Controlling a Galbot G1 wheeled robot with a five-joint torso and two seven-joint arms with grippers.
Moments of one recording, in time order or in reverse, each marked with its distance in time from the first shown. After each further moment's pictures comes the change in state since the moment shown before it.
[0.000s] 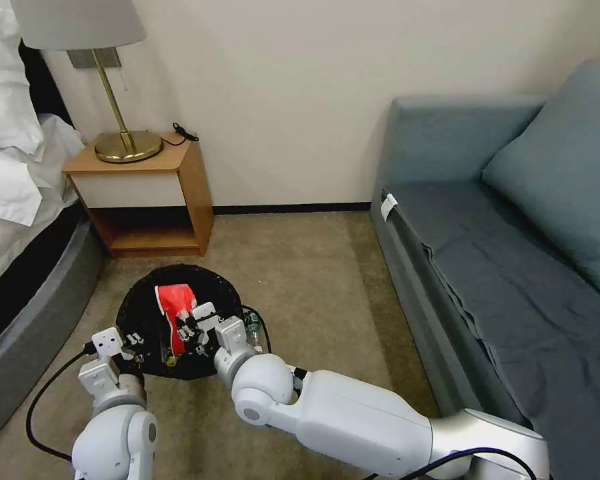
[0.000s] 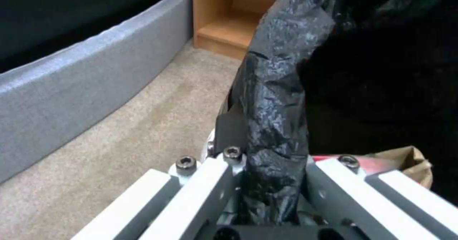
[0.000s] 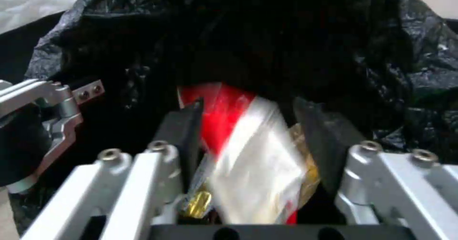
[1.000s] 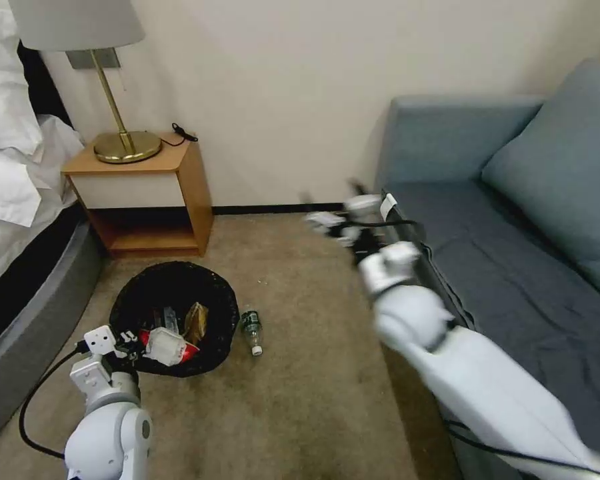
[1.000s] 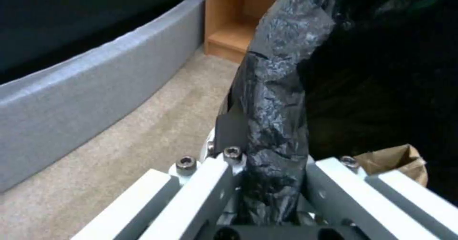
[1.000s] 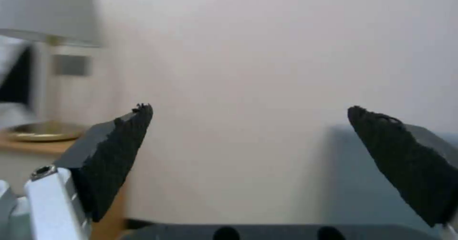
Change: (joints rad) left arm -0.017 0.000 -0.048 -0.001 -0.021 0.004 0.006; right arm -0.427 -0.415 0.891 0.437 -0.495 0.230 -0.157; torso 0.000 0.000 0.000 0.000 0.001
